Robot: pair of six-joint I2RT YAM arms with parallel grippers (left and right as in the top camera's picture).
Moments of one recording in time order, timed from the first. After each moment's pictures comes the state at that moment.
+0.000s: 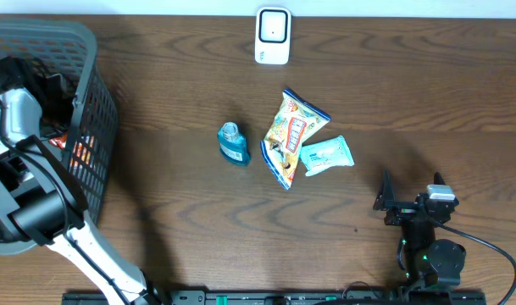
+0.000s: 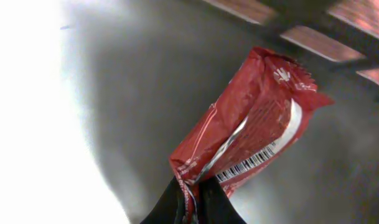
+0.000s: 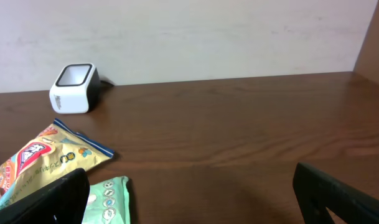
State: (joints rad) left arm 0.54 2.15 1.67 -0.82 0.13 0.17; right arm -0.04 0.01 0.01 -0.07 0.00 0.06
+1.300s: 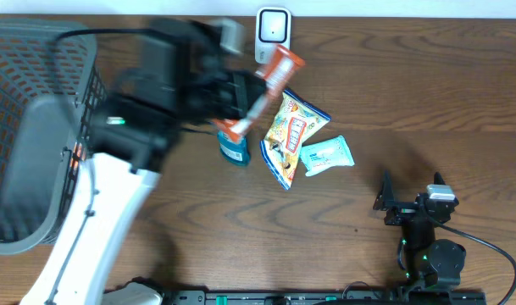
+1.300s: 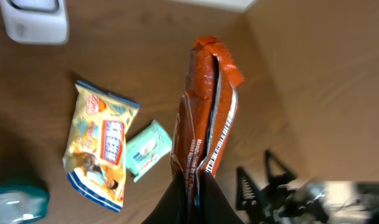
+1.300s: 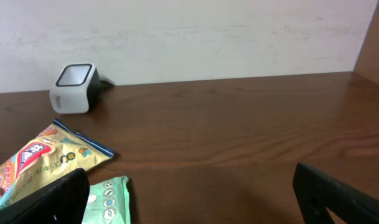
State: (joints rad) left arm -0.48 1.45 1.66 -0.87 0.42 -0.46; right arm -0.04 0.01 0.01 -0.07 0.00 0.06
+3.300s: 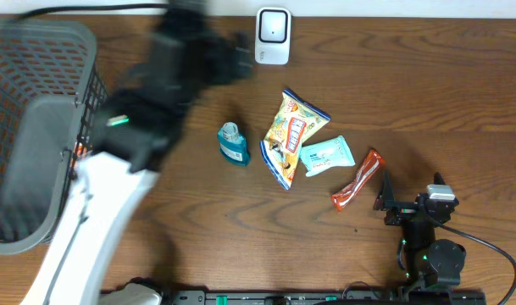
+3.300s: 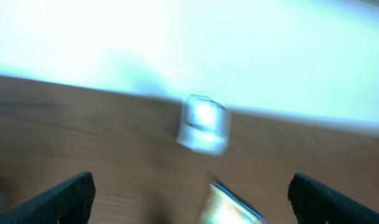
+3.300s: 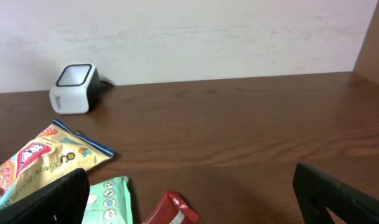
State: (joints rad) left arm -0.35 1.40 1.68 -0.75 -0.17 -0.39; right arm -0.04 0.01 0.01 -0.07 0.00 0.06
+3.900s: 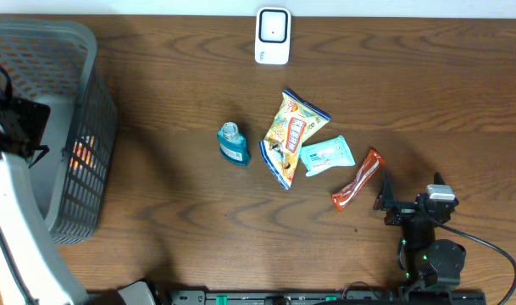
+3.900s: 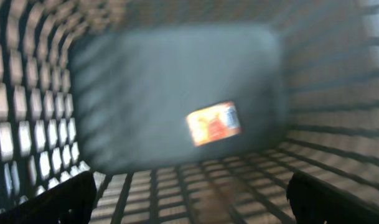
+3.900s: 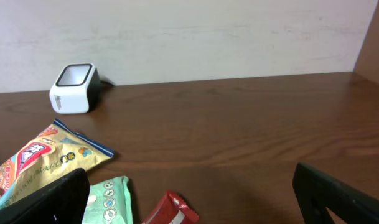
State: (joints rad) left arm 0.48 1.44 1.64 -1.33 -0.24 -0.90; right arm -0.04 0.01 0.01 -0.07 0.00 0.06
